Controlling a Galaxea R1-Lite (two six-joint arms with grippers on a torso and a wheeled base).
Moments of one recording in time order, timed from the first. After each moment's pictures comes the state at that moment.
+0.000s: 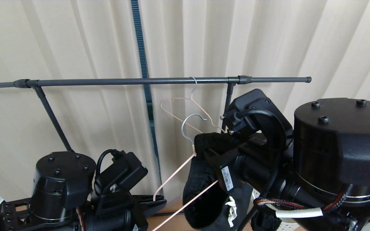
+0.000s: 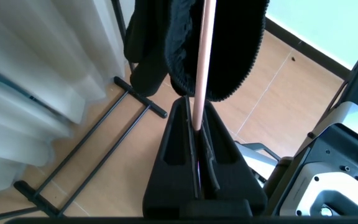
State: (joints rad) left arm -0.74 1.49 -0.46 -0.51 -0.15 0.05; right arm 1.05 1.62 -0.93 -0.38 -0.63 0.01
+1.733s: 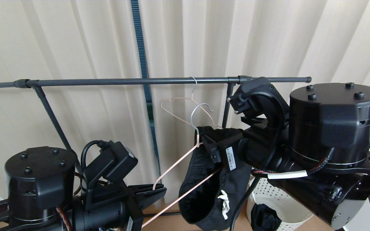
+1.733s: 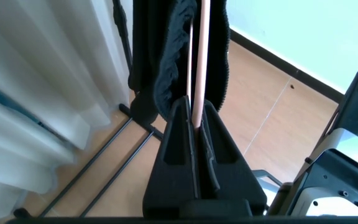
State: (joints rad) left arm -0.73 1.45 -0.44 -0.61 -0.15 0.04; right arm 0.97 1.63 -0.96 -0.37 -0.64 0.02
